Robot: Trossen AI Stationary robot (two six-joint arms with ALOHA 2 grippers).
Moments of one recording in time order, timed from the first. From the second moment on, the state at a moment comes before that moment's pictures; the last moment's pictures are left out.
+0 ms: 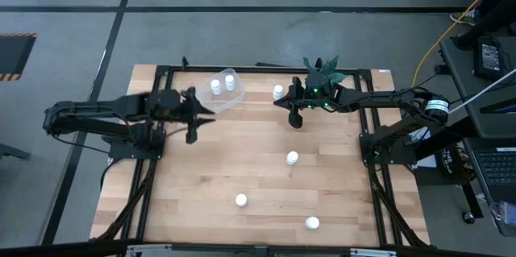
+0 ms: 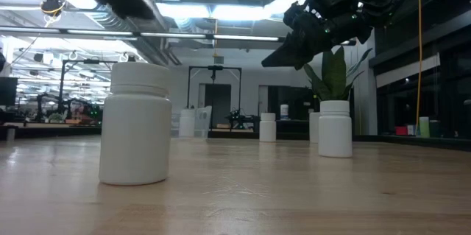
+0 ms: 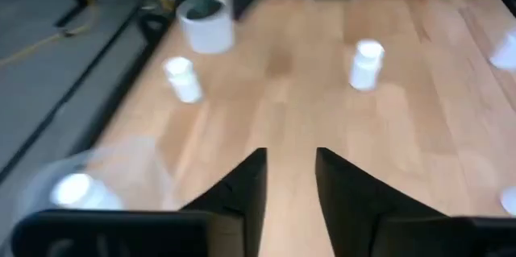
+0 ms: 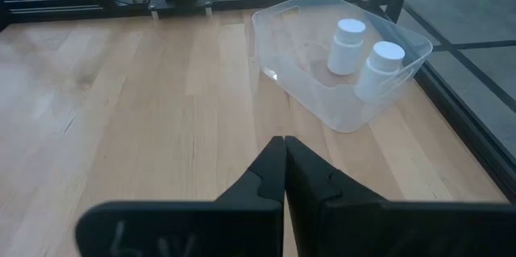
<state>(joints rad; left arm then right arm) 0.12 0.75 0.70 -0.45 -0.08 0.03 -0.40 1.45 0.75 0.28 -0.28 -0.11</state>
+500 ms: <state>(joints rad) 0.03 0.83 0.27 0.20 -0.11 0.04 -0.40 1.45 0.75 0.21 -0.28 -0.05</state>
